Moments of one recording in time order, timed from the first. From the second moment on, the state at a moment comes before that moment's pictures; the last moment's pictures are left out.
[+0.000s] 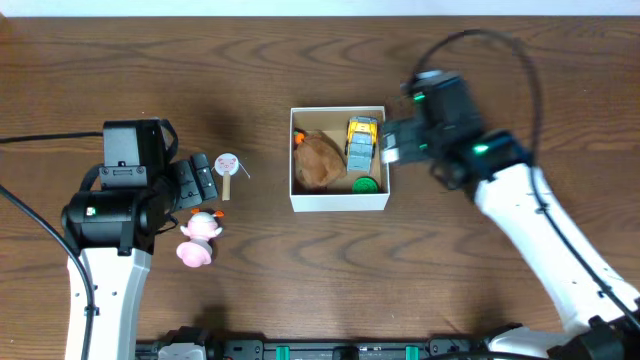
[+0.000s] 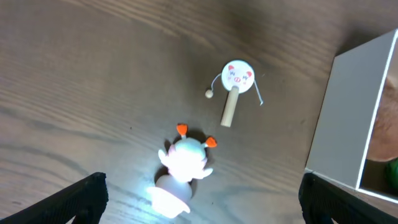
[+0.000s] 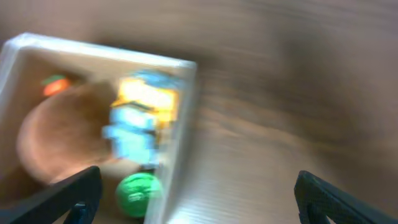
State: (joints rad) left arm 0.01 1.13 1.17 -1.10 -0.09 -0.28; right arm 0.38 1.49 1.24 -0.67 0.08 0.24
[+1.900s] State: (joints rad) left arm 0.01 1.52 0.84 -1.10 -0.04 -0.33; right arm 0.06 1.54 1.12 -0.87 0.05 0.36
